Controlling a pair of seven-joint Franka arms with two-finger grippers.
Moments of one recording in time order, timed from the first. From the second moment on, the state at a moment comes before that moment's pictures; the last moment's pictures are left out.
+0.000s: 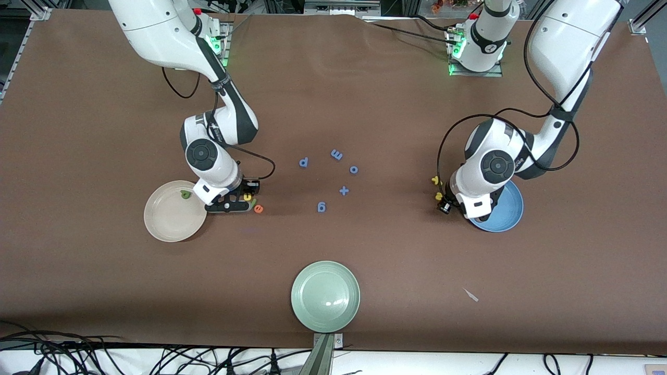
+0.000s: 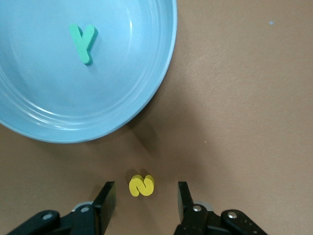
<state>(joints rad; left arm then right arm) 0.08 0.56 -0.38 -1.95 0.20 2.37 -1.46 0.49 0.58 -0.10 -1.95 0.09 2.49 0.29</state>
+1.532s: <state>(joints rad) 0.07 0.60 -0.38 -1.97 0.27 2.43 -1.57 0.38 0.54 -0.28 -1.76 0.09 2.14 -0.13</state>
